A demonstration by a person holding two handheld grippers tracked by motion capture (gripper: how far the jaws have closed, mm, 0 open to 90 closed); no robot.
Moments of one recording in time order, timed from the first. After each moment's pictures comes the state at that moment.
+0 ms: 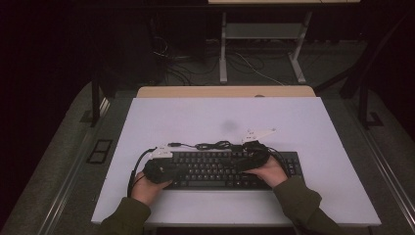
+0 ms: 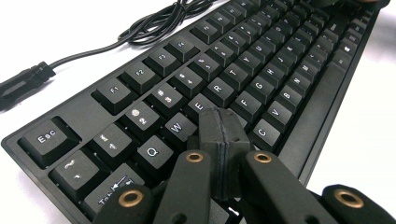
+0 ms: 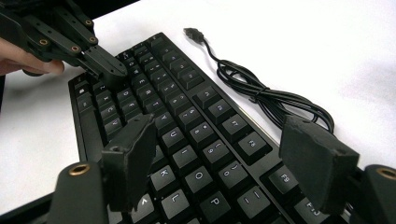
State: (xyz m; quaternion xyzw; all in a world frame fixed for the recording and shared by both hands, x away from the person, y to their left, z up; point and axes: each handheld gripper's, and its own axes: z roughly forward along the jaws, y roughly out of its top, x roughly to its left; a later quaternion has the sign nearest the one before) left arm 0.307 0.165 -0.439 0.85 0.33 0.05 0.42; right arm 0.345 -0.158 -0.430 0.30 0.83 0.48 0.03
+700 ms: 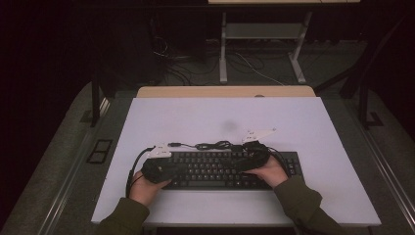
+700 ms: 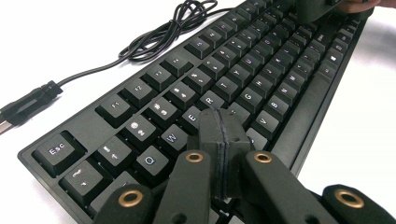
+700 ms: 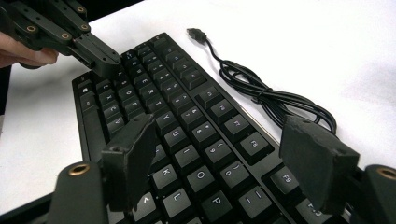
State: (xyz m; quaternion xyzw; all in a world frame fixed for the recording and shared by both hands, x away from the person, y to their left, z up) left arm 0.302 0.168 -0.427 0.84 0.31 0.06 0.43; right arm 0.345 -0.159 -0.430 0.29 0.83 0.48 0.03
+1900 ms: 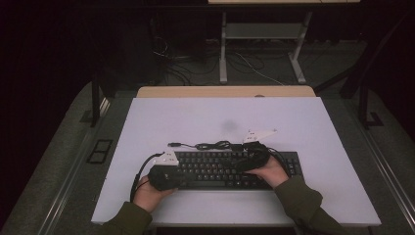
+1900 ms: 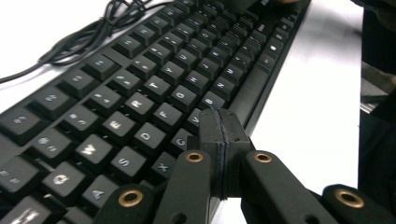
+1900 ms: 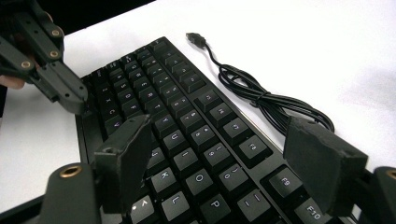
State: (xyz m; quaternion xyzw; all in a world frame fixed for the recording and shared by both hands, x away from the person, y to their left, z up) left arm 0.286 0.146 -0.428 0.86 0.26 0.01 0.44; right arm 0.345 -0.160 -0.431 0.29 0.82 0.49 0.03
